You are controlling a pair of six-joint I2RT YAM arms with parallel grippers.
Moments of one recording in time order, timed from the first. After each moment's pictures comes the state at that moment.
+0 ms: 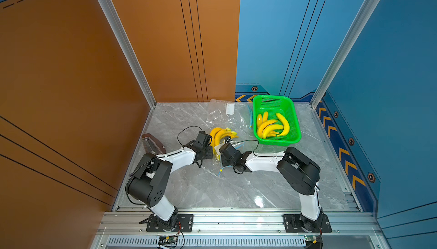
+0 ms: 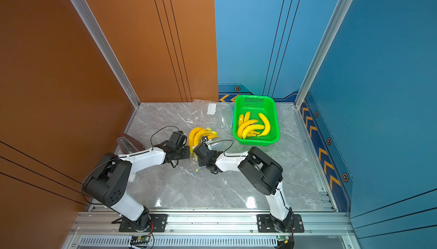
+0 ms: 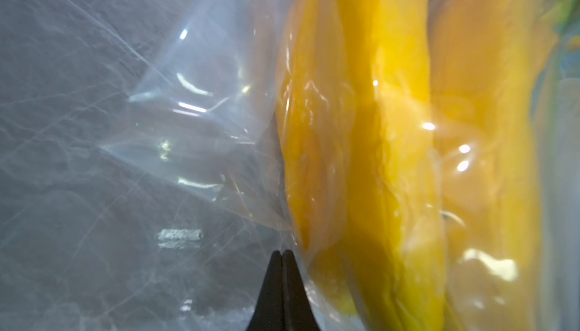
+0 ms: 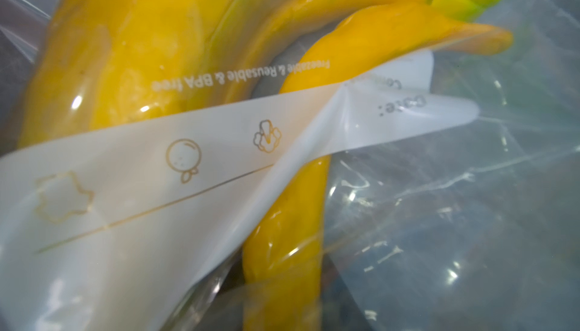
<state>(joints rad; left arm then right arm) -0.42 1.62 0.81 -0.21 -0.09 -0.47 0.94 1.99 1.15 -0.06 0.32 0.58</state>
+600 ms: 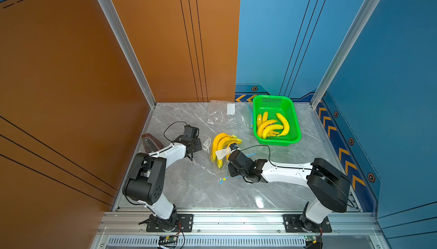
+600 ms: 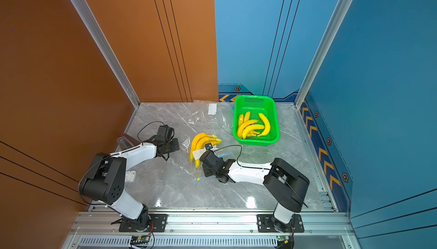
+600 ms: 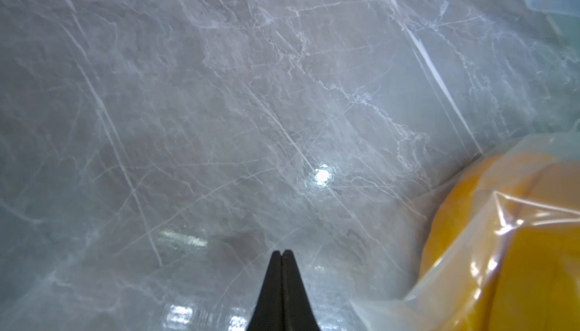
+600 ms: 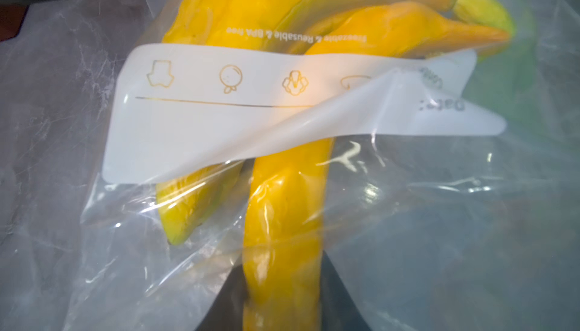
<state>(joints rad) -0.23 1.62 0.87 -0.21 -0.12 -0.46 1.02 1.68 0.92 -0.14 0.24 0.55</state>
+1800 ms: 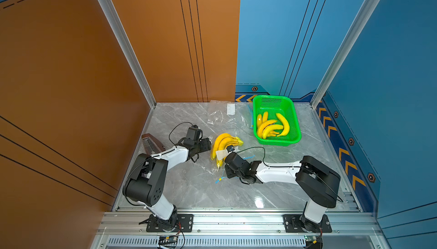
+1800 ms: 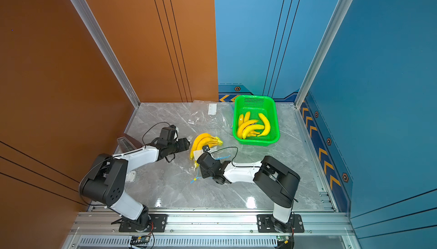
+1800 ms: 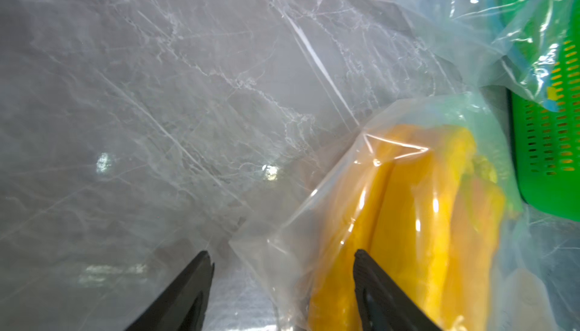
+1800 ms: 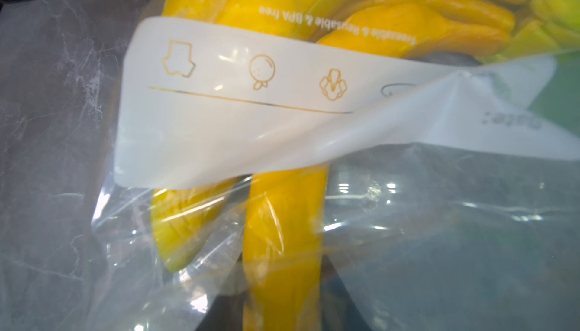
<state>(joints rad) -0.27 1.64 0.82 -0.05 0.09 -0.51 1.02 1.78 0.94 -0.06 0.25 0.56</state>
